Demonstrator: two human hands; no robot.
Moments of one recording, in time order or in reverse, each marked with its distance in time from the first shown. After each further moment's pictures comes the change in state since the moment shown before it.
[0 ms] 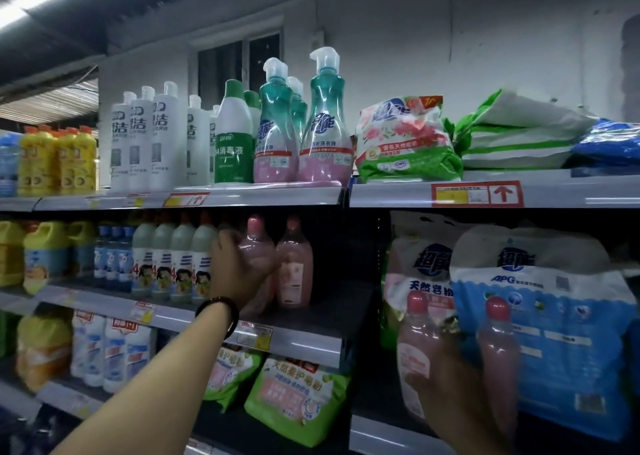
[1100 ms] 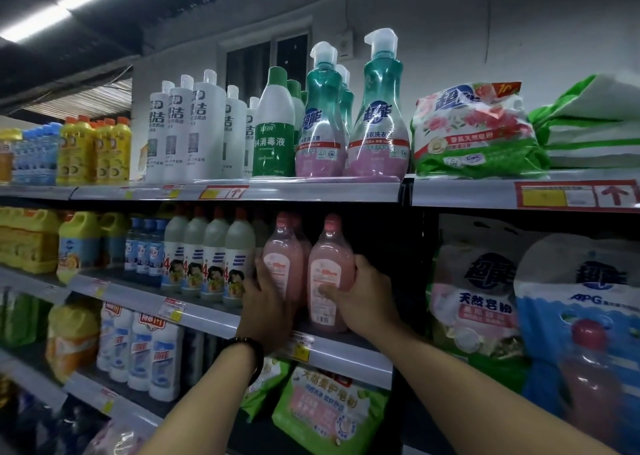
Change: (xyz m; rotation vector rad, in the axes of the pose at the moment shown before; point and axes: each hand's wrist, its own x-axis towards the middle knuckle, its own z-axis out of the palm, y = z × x) left_hand -0.042 -0.059 0.010 0.215 -0.322 -0.101; right_hand 0.091 -0.189 0.073 0.412 -0.072 -0.223
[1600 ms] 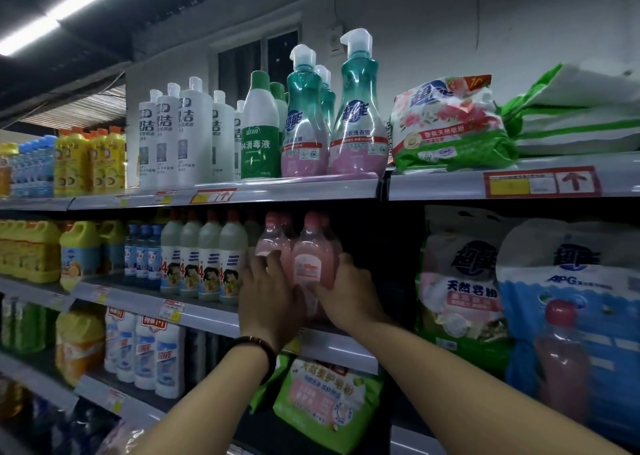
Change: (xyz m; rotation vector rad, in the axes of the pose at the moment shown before) left_hand -0.024 0.056 -0.024 0.294 0.156 0.130; right_hand -0.015 -0.018 -0.012 -0.084 -0.078 0.066
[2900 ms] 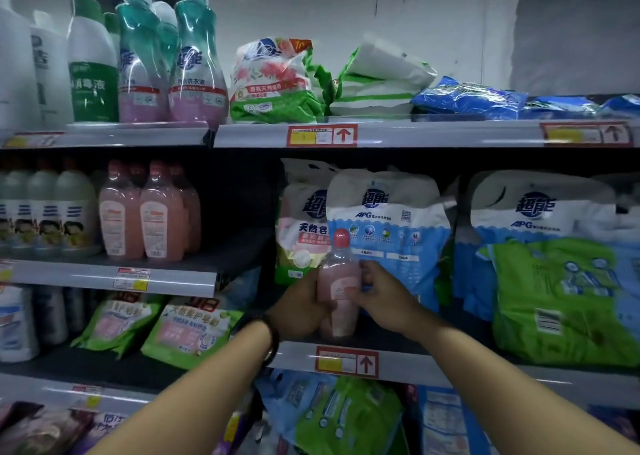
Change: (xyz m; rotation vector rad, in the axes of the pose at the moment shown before) left_hand -0.146 0.253 0.047 -0.857 -0.851 0.186; right_hand -0.146 0.202 -0.239 0.116 -0.134 0.235
